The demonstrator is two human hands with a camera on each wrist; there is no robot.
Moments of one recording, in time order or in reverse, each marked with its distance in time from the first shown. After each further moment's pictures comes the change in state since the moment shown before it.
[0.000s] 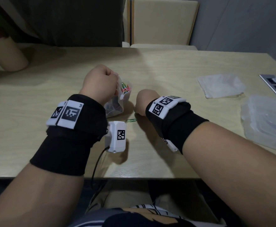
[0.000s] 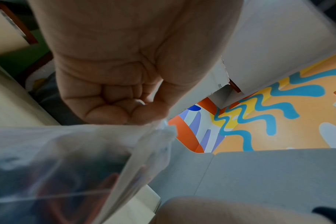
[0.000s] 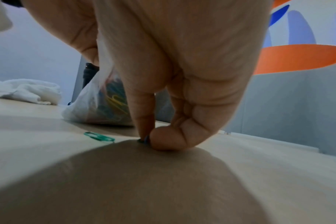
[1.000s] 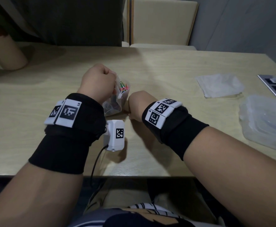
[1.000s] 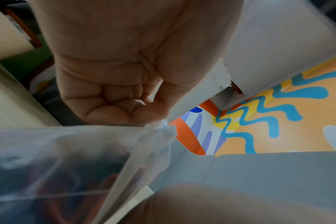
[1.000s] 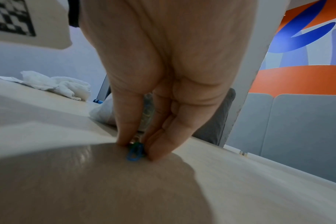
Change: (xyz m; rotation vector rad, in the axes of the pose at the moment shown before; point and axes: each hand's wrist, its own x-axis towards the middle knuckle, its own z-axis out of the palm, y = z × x) left_hand 0.001 -0.003 -0.003 -0.016 0.009 0.007; right_hand 0.014 -0.019 0.018 -0.185 0.002 -0.172
